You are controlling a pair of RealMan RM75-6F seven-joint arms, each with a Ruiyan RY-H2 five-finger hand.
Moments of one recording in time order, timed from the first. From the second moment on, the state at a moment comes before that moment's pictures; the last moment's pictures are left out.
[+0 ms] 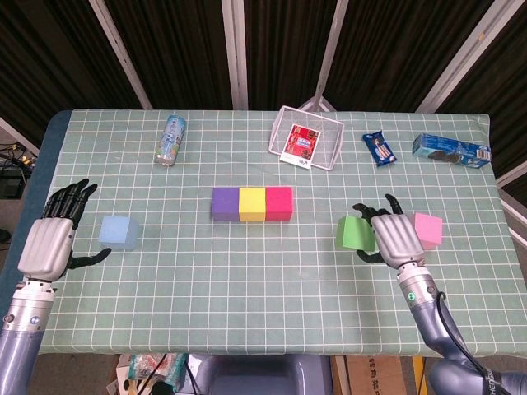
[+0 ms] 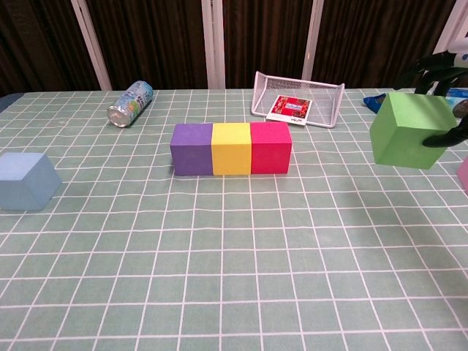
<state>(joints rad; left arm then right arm) -0.32 -1.08 -0.17 -2.02 1.28 1.40 0.26 0.58 -1.13 0.20 -1.98 -0.91 1.14 -0.51</state>
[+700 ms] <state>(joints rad) -0.31 -1.05 -0.19 -2.02 1.27 1.42 0.25 0.84 -1.14 0.31 -1.95 -0.70 1.02 -0.67</state>
